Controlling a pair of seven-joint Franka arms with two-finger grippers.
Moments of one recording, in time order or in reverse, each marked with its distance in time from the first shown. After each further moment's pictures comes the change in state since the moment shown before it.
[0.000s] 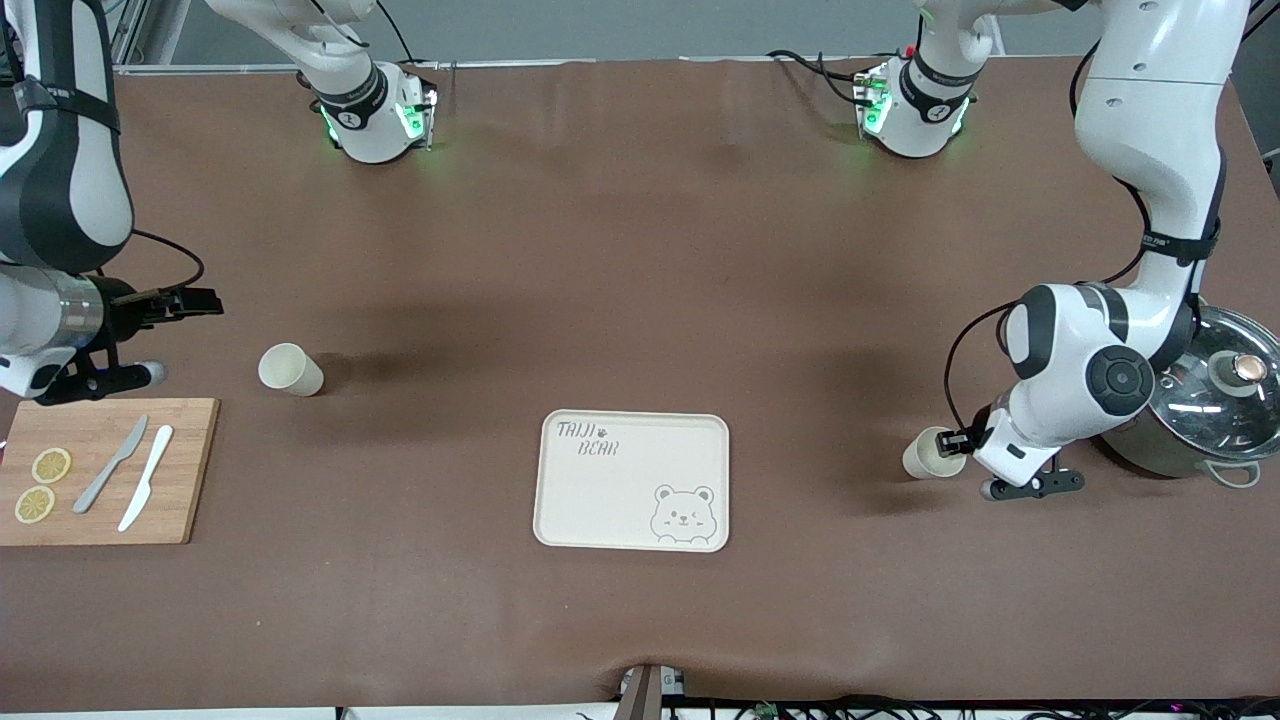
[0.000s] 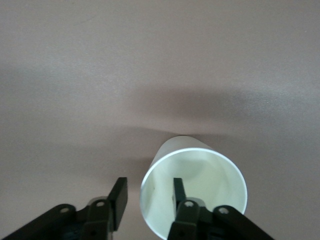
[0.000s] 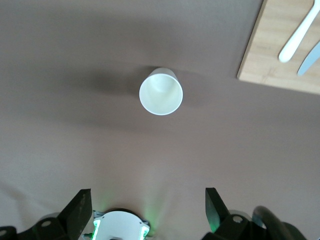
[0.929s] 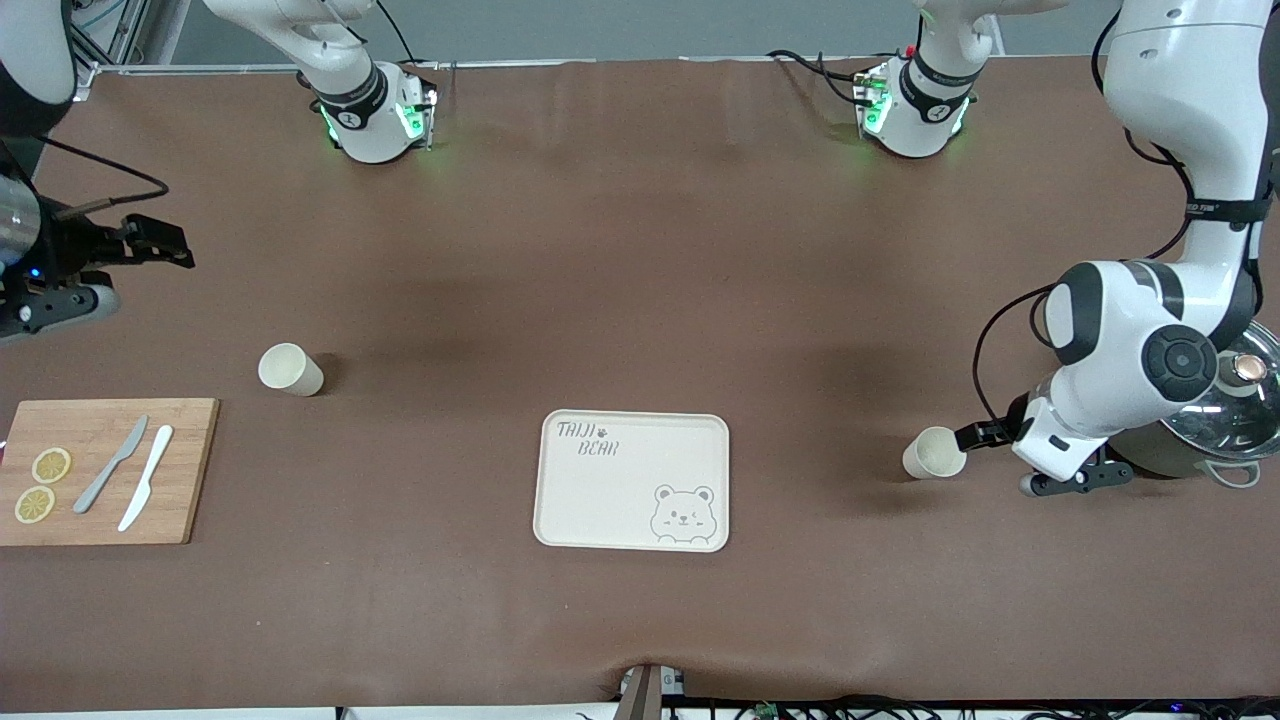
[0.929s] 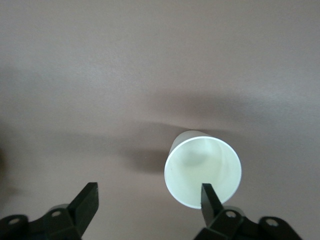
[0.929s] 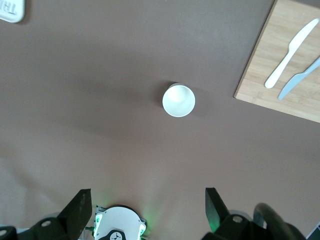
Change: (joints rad) left arm 0.011 -0.082 0.015 0.008 0.001 -0.089 0.002; right arm 0.056 -0.090 0.005 0.132 0.014 -0.108 -0.080
